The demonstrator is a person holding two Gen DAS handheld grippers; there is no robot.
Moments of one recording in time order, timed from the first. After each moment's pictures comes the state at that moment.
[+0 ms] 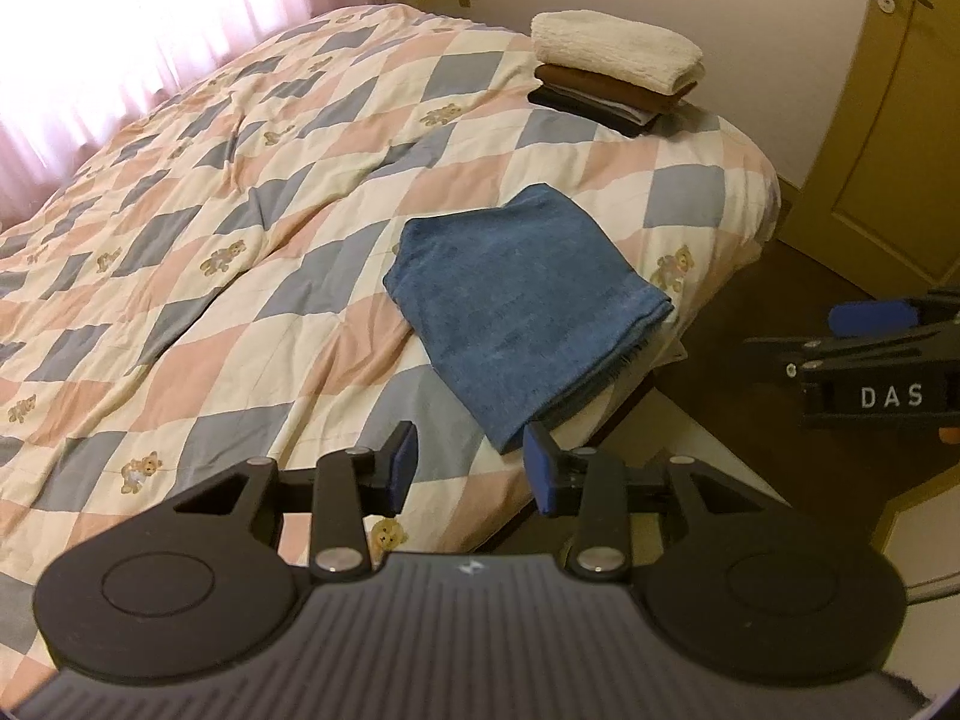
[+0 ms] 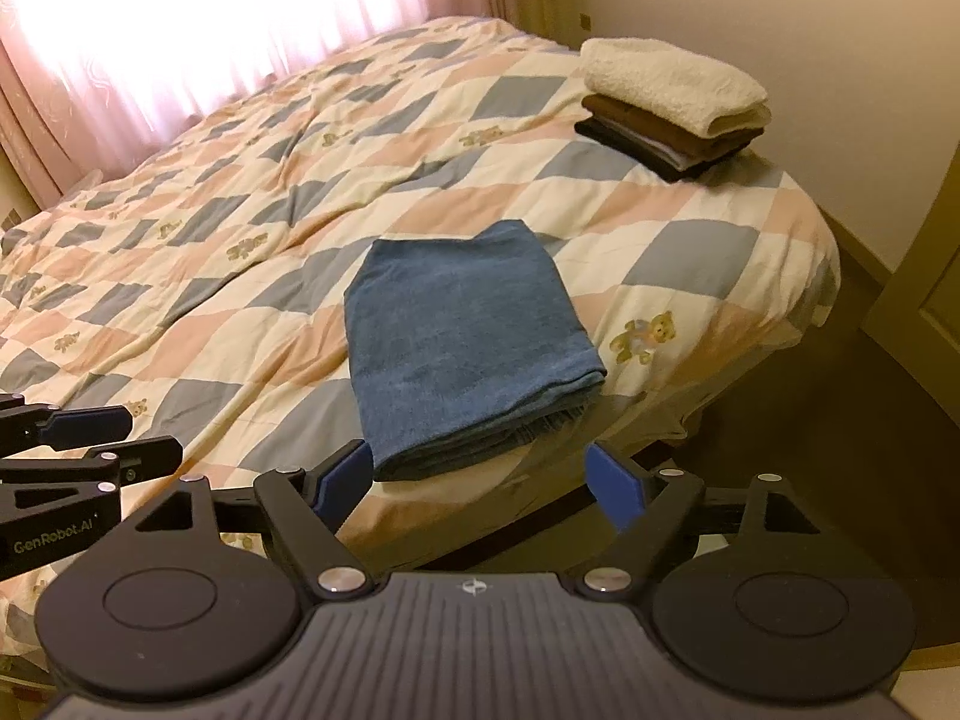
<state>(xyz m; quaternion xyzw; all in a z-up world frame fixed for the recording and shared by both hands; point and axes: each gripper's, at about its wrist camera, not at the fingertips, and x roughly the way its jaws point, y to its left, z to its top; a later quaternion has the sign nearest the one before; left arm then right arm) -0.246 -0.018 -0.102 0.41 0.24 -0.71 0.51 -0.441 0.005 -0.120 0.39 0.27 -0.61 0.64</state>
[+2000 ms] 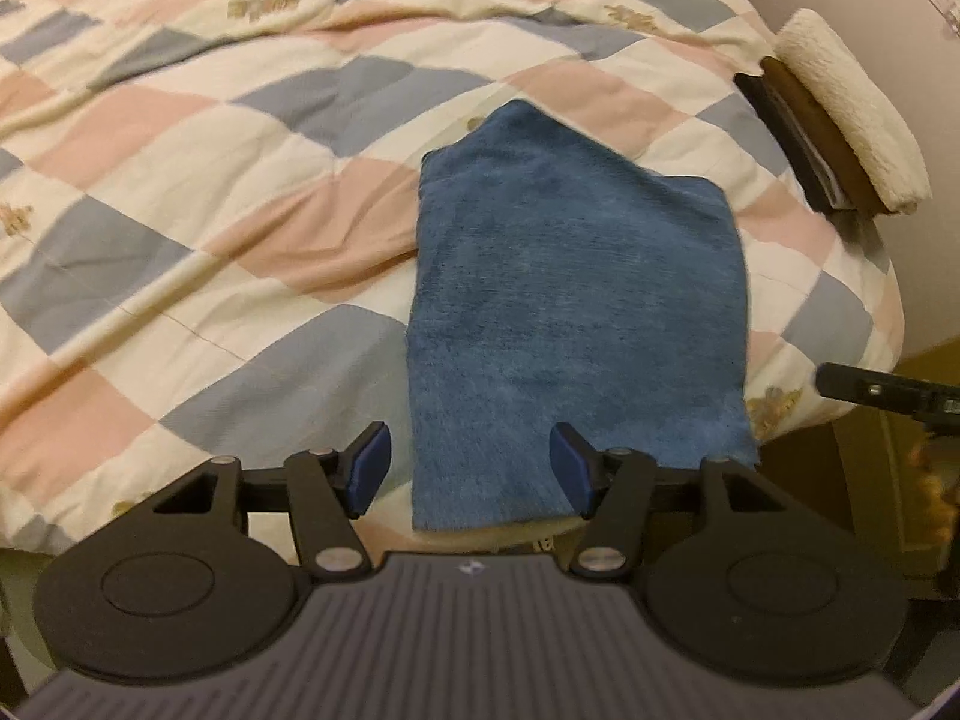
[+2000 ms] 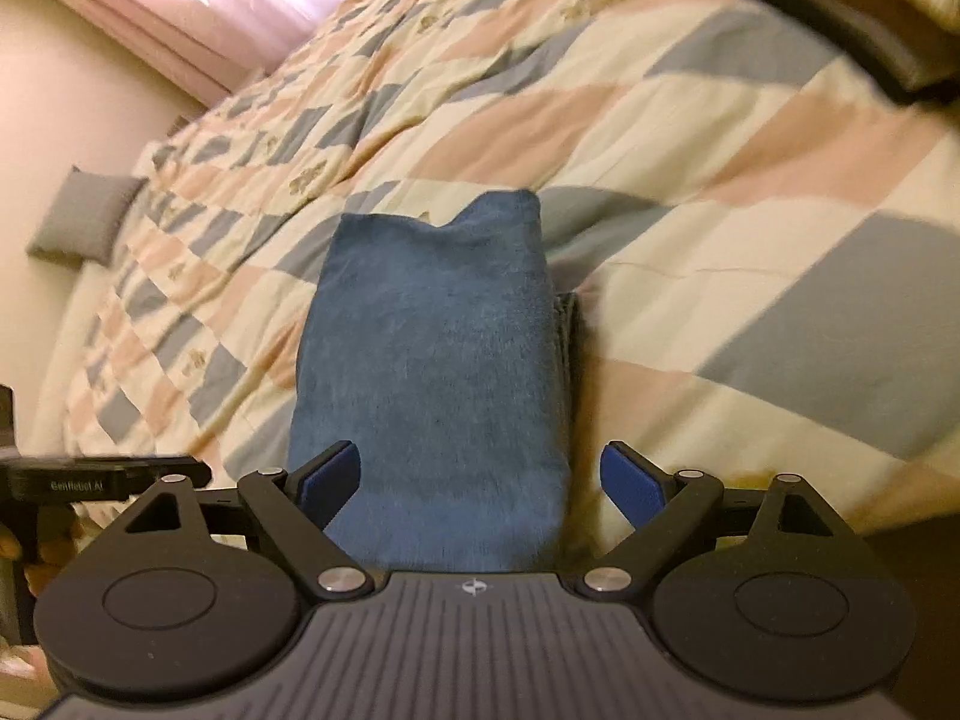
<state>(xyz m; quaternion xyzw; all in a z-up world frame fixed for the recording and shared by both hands) -0.245 -0.185 -0.257 0.31 0.52 -0.56 0.57 -0.597 -0.268 -0.307 0.51 0.28 -0.32 0.75</state>
